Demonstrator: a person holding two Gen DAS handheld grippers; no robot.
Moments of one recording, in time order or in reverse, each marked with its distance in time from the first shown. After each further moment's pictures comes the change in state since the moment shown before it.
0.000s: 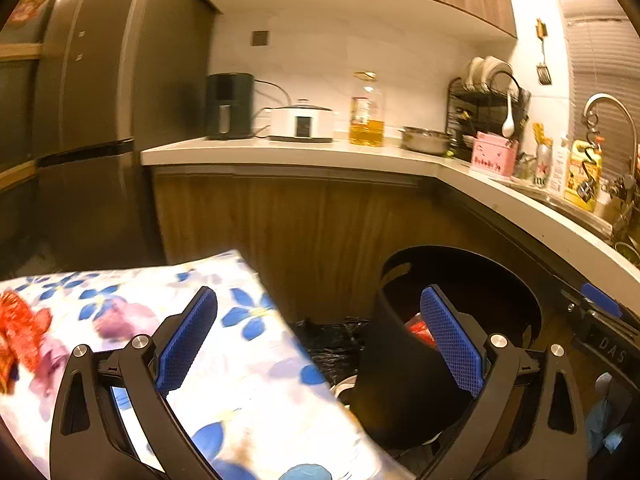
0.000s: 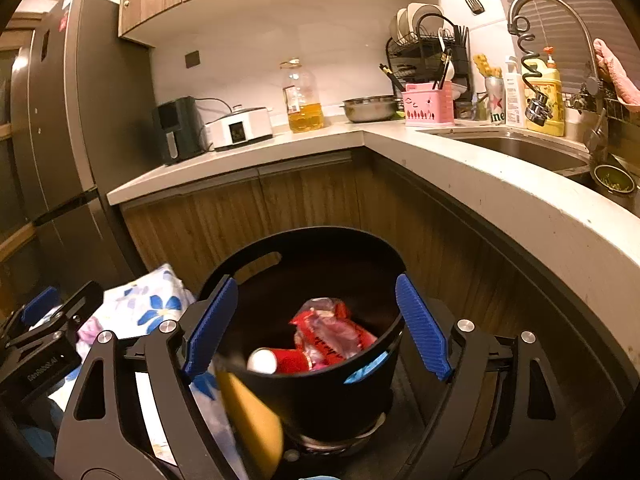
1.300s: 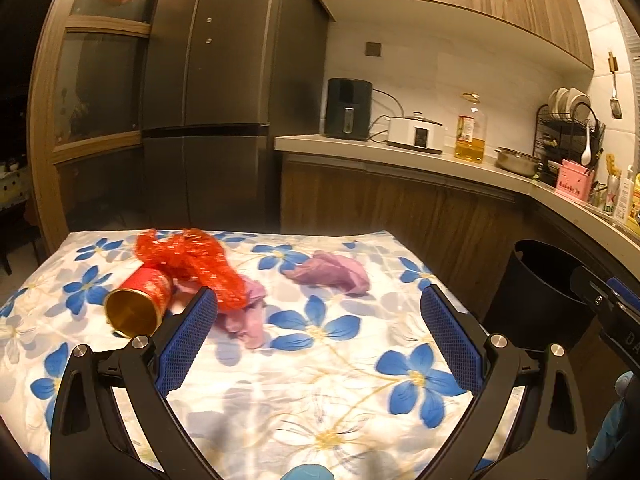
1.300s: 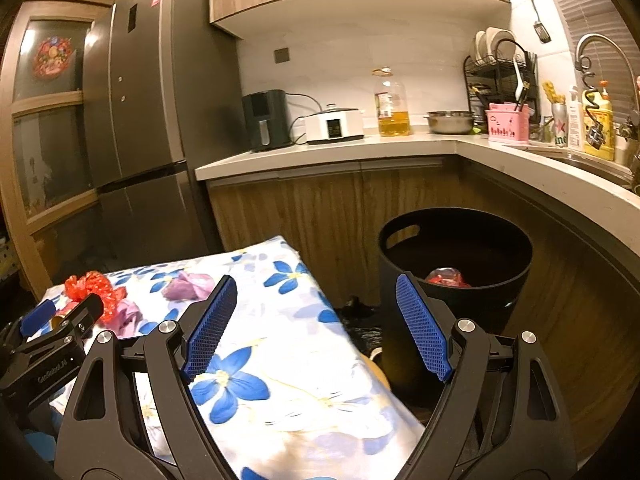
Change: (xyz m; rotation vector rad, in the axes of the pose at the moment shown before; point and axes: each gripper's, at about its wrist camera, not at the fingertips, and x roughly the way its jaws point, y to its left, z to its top) left arm -0.111 0.151 -0.051 -0.119 -0.025 0.292; right arm -0.068 0.153 -0.060 -0.127 -0.021 0.205
